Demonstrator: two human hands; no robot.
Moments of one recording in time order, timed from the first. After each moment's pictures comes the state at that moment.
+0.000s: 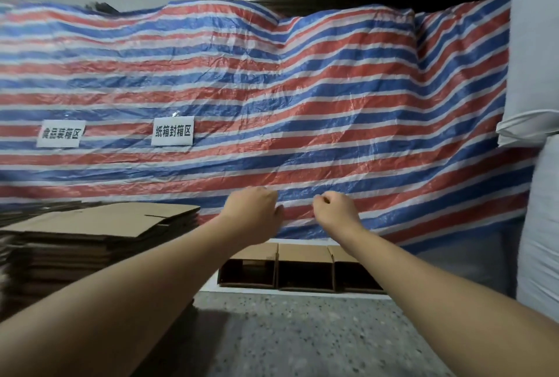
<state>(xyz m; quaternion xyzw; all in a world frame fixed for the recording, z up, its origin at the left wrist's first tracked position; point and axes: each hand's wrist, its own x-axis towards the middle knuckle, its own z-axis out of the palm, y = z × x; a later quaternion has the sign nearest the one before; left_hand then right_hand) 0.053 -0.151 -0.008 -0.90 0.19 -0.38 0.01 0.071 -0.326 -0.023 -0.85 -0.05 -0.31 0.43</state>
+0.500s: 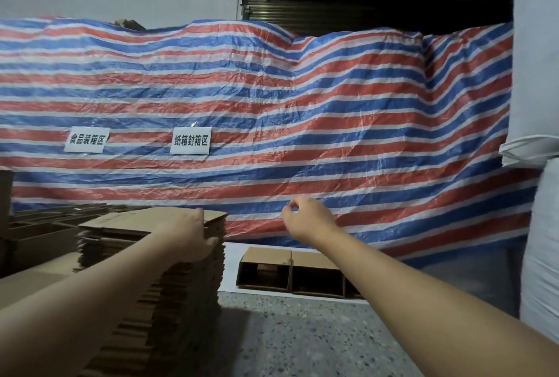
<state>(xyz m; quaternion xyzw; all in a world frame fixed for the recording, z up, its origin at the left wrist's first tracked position) 0.008 0.000 -0.026 -0.97 -0.02 -0.23 -0.01 0.012 -0.237 -0.004 -0.92 -0.11 -0.29 0.24</state>
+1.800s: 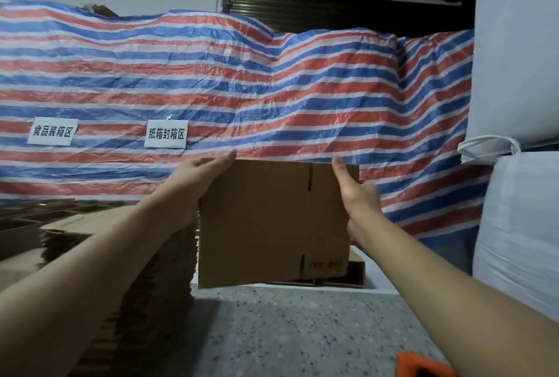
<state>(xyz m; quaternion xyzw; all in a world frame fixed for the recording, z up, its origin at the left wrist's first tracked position) -0.075 -0.081 0.031 -0.67 0.19 -0.18 -0.69 -0.046 -0.330 0.019 -0.64 0.03 -0.32 0.69</state>
